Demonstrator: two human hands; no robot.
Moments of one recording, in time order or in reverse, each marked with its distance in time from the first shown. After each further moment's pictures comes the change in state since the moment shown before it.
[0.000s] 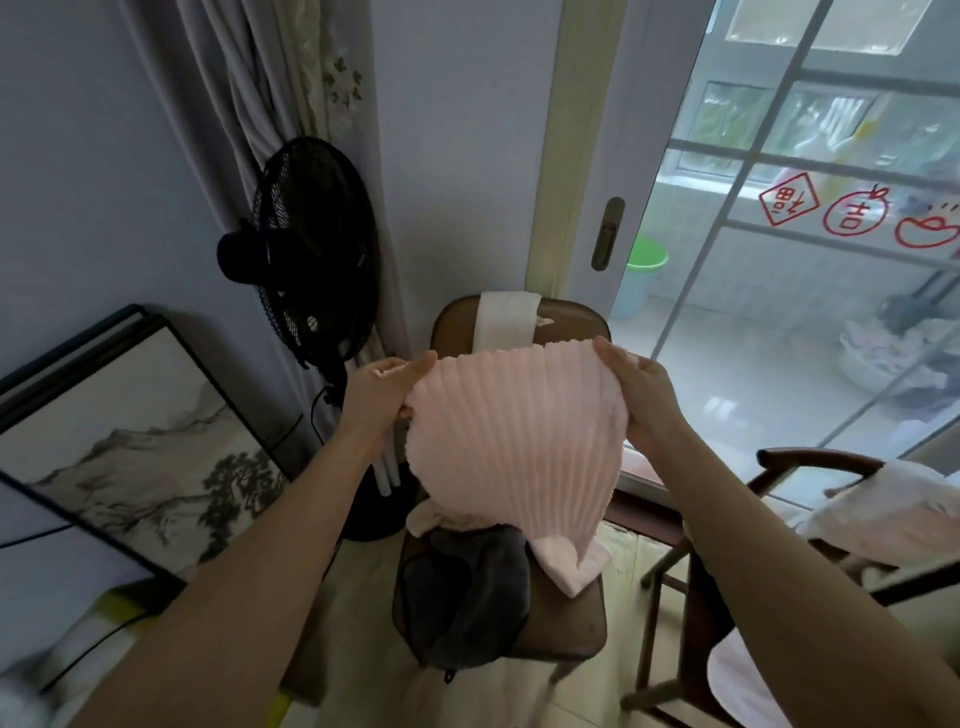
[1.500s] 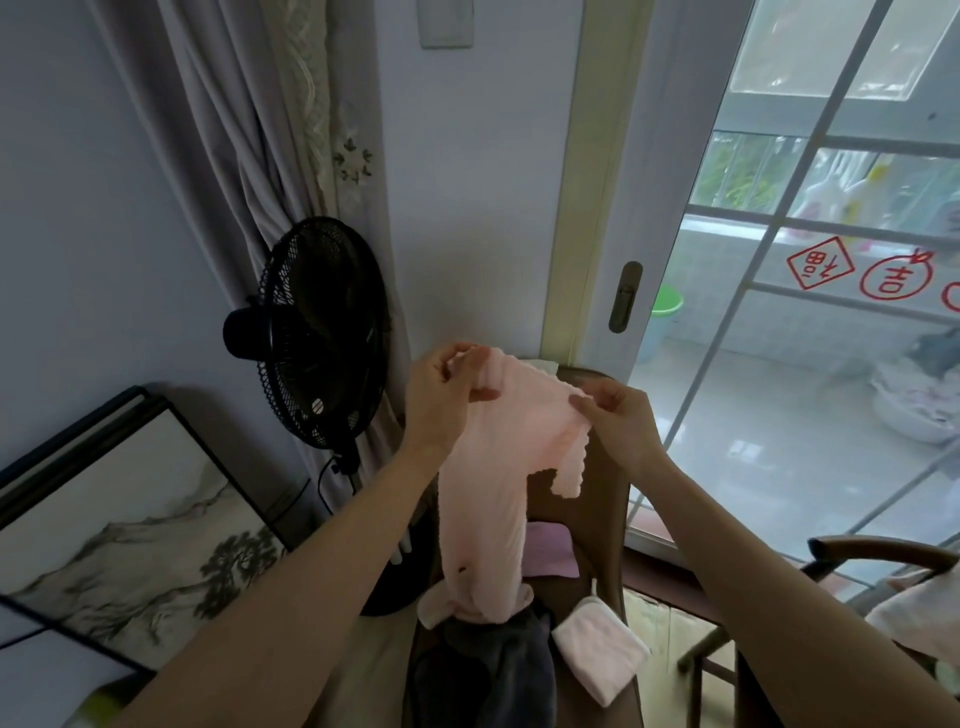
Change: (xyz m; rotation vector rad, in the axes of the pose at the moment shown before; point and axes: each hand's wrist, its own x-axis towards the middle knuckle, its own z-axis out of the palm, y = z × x) left_hand 0.068 0.072 0.066 -0.044 -0.073 0.409; right_hand 0.102 -0.002 0.040 -0.567 -0.022 -0.362
